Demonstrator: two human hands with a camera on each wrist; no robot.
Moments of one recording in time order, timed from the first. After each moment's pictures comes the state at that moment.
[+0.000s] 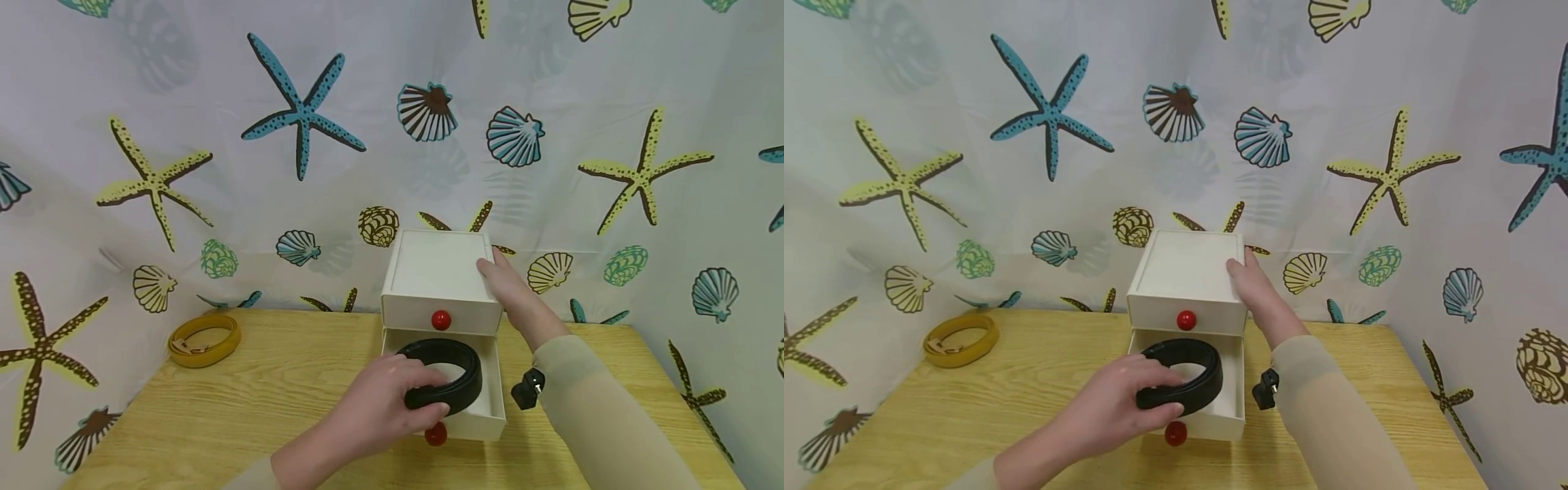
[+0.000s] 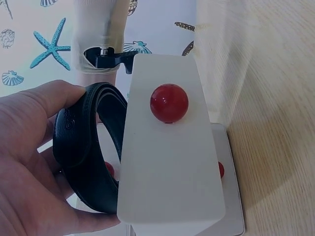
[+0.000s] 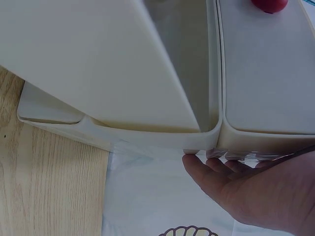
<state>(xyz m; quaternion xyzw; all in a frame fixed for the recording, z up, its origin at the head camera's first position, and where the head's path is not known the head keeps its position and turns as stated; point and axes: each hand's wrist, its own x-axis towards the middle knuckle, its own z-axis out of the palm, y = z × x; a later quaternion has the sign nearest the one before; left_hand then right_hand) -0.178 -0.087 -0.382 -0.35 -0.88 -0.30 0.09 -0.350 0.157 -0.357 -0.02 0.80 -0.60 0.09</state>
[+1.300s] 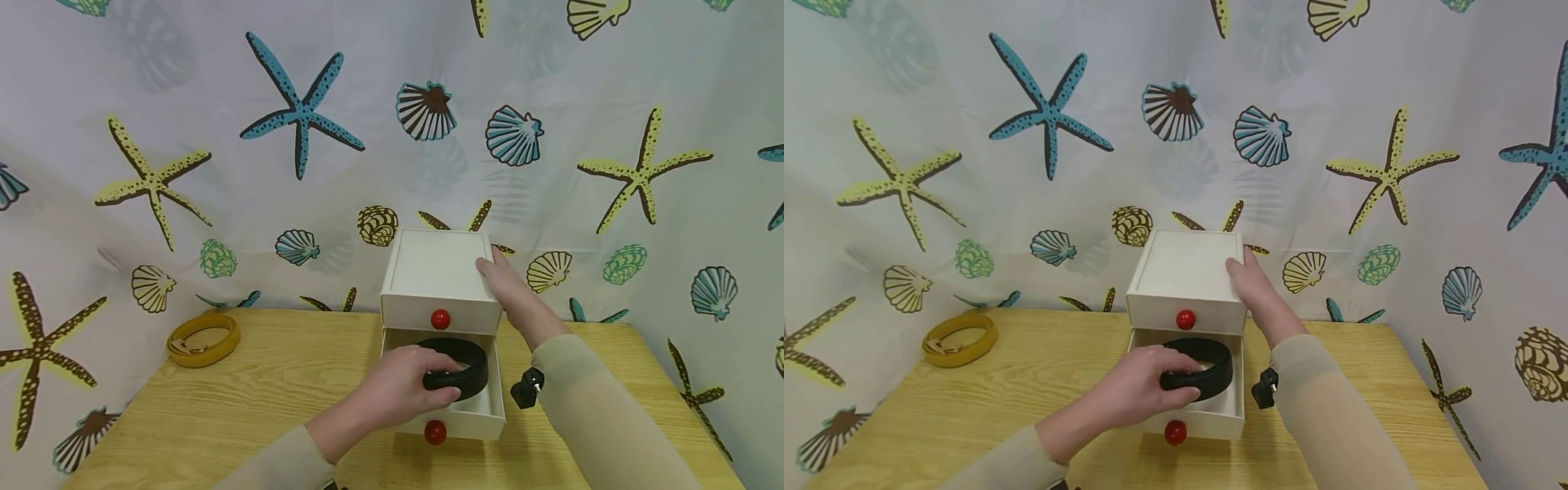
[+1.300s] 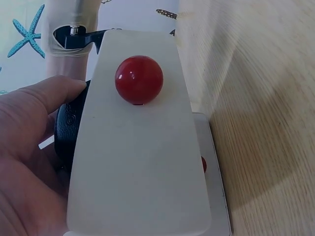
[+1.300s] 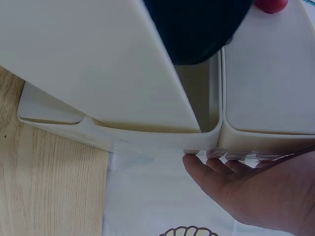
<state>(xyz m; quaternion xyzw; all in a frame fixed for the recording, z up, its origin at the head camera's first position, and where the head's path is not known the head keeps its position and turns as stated) -0.217 -0.066 -0.398 -0.32 -0.90 -0.30 0.01 -0.351 0.156 -0.357 -0.01 0.79 -0.61 0.09</state>
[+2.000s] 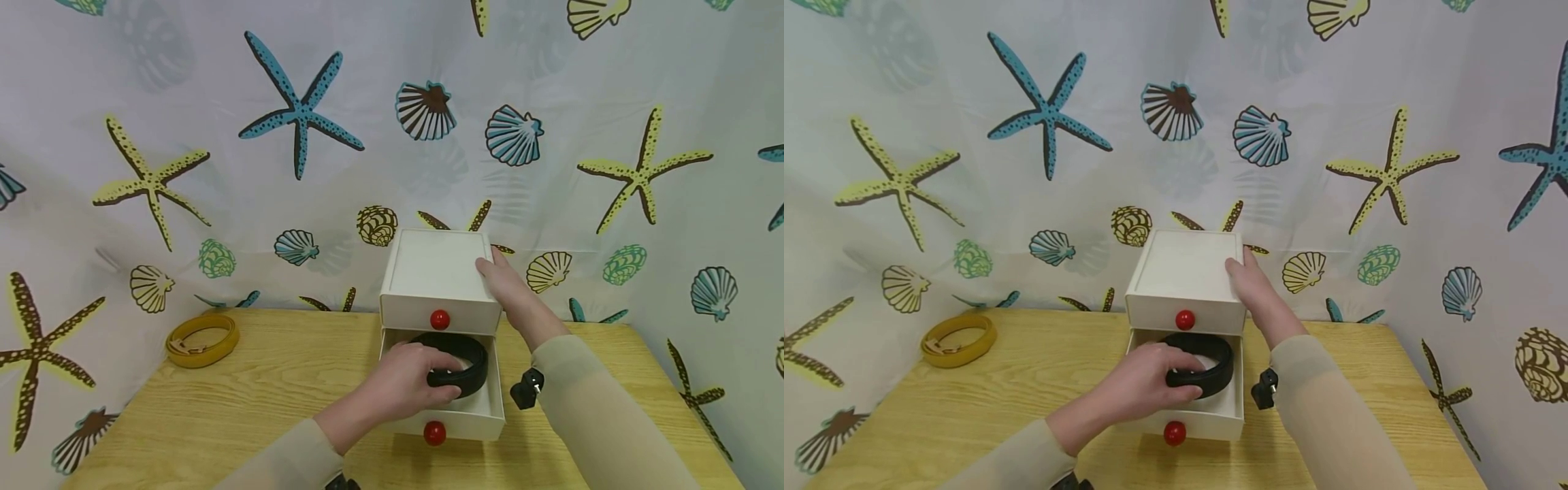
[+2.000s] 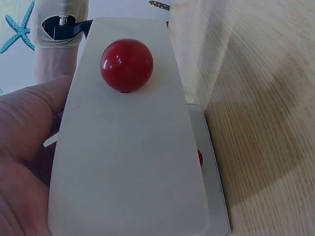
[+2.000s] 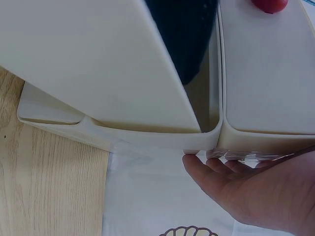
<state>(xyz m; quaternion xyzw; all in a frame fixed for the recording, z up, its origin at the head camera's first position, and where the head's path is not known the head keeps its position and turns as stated) -0.229 -0.059 -0.403 -0.33 -0.91 -0.25 0.01 -0.351 0.156 -0.357 -0.01 0.79 -0.60 0.09</state>
